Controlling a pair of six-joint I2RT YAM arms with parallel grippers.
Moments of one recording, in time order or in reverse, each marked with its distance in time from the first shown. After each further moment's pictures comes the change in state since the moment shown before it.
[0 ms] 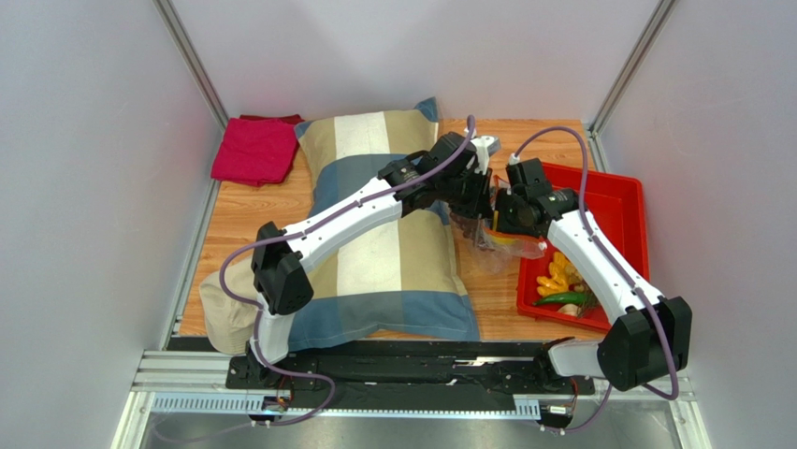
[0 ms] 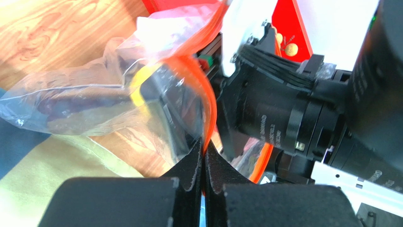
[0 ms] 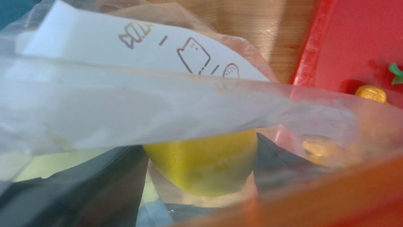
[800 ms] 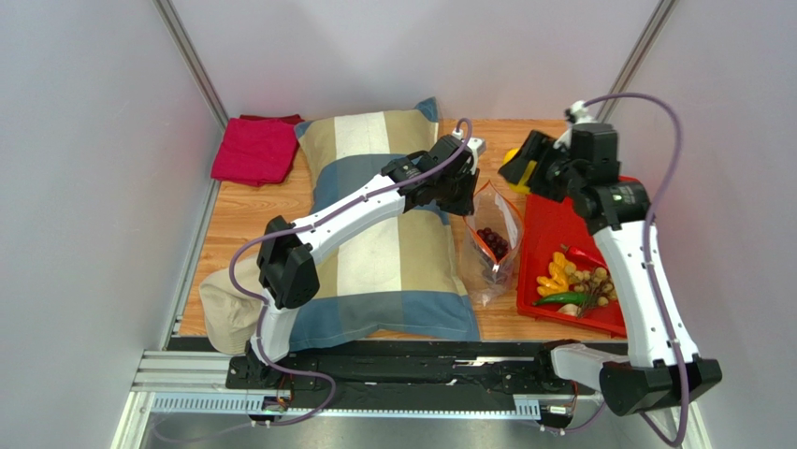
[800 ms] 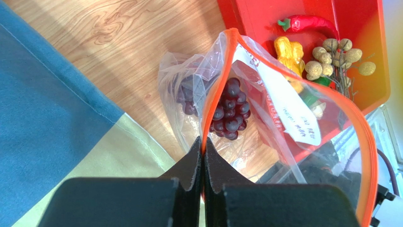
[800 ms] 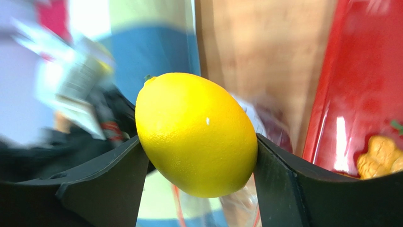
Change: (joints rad) left arm 0.037 0.046 -0.011 -0.051 -0.142 0.026; right arm -0.137 -0.110 0.262 -0.006 -0.178 0.085
